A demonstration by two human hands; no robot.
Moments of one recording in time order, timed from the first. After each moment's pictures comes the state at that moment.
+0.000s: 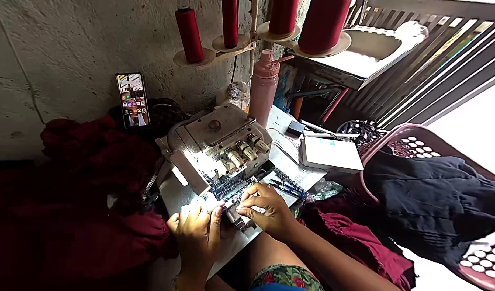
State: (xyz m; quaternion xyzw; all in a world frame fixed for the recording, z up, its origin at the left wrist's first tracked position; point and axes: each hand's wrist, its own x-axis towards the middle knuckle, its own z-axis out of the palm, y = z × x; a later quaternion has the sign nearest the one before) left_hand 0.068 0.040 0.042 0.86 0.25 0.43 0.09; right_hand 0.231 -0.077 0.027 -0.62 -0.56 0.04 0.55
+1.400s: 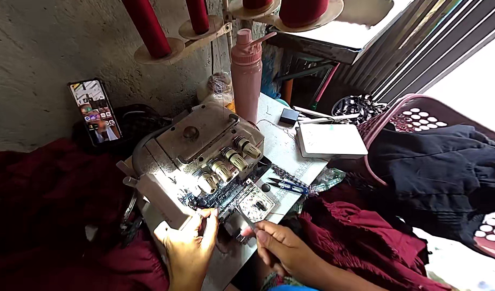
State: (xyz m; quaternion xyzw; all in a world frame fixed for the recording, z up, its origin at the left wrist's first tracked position) left_hand 0.085 0.064 0.045 0.89 0.25 0.37 0.12; right_hand 0.202 -0.123 0.027 -0.48 -0.30 0.51 0.65
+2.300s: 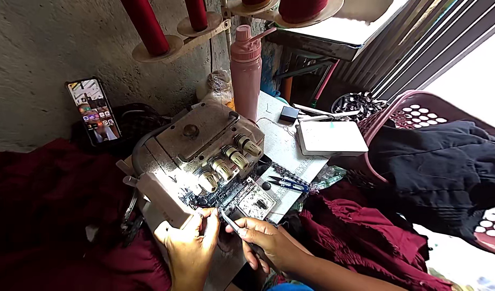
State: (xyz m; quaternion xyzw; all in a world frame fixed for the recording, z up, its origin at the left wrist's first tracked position) left_hand 0.086 0.063 0.043 0.88 0.26 0.38 0.11; right_hand 0.194 -0.091 0.029 -0.42 -0.19 0.61 0.65
